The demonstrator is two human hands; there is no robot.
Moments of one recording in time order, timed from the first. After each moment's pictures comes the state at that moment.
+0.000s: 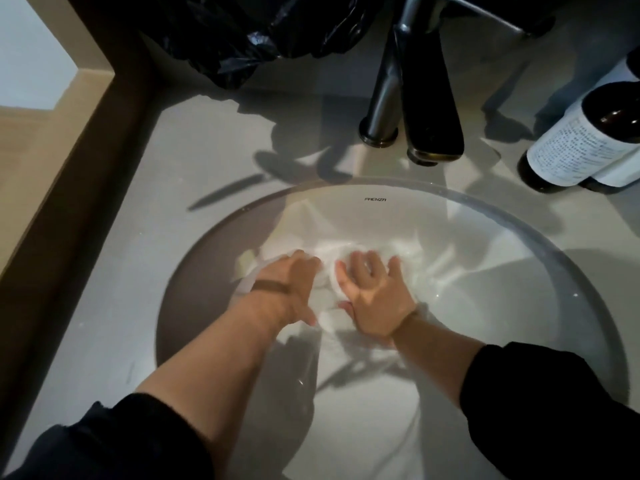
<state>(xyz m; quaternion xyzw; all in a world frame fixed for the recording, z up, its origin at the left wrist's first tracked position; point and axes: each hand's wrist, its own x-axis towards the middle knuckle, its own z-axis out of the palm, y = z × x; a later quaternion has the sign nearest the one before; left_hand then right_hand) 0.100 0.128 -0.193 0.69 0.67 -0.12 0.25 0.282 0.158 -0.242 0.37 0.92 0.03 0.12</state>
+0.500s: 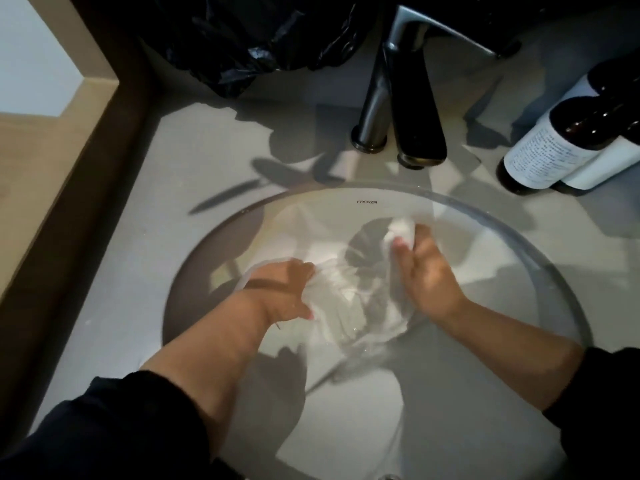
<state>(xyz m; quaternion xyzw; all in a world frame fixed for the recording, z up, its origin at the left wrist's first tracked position) 0.090 0.121 -0.190 0.71 0.64 -0.07 0.28 0.312 0.171 -0.167 0.59 0.72 -0.28 -0.25</state>
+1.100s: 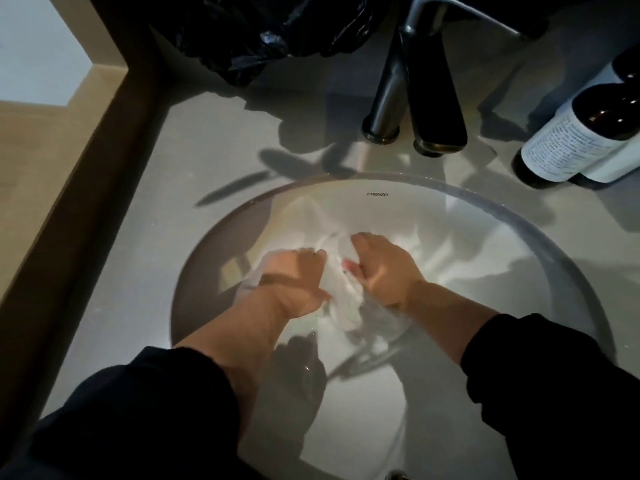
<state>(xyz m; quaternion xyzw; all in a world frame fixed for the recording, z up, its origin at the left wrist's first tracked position) 0.109 0.122 -0.188 0.72 0.67 -0.08 0.16 0.276 0.182 -0.209 0.40 0.91 -0.10 0.01</state>
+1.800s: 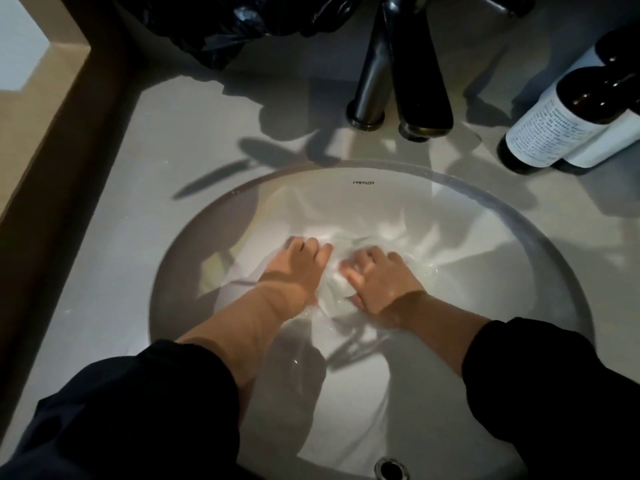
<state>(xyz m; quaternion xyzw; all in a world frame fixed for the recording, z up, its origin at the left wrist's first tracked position) 0.121 0.124 -0.227 0.82 0.55 -0.15 0.05 0.300 0.157 -0.217 0.32 0.93 0.02 0.20</state>
